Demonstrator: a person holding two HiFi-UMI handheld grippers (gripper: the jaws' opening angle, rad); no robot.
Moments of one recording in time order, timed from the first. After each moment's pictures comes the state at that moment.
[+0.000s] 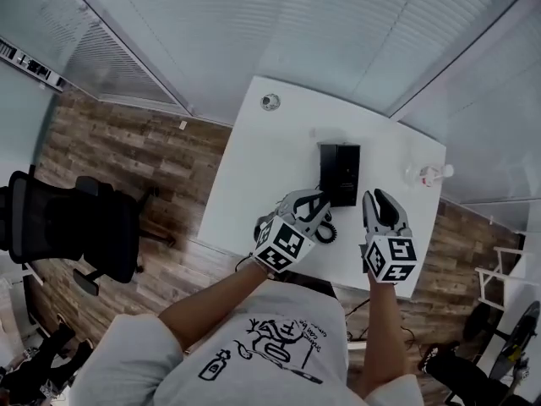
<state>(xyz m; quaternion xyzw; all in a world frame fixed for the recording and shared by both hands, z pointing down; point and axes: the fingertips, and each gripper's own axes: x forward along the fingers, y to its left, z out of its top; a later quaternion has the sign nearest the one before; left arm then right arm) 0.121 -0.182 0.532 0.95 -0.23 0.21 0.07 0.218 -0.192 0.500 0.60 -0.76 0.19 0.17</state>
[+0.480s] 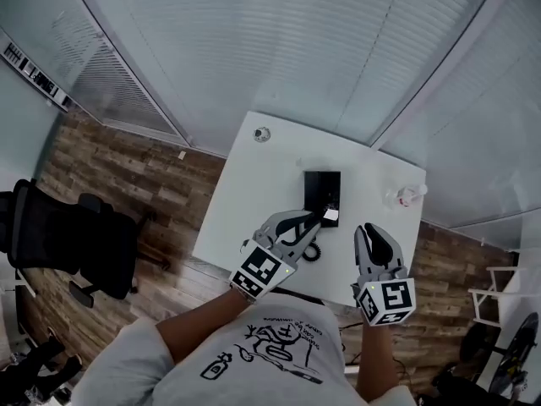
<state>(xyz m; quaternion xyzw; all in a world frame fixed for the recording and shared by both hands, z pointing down) 0.120 -0.162 0.406 0.96 -0.24 0.11 0.08 0.213 -0.139 0.387 0.58 -0.80 0.11 0.12</state>
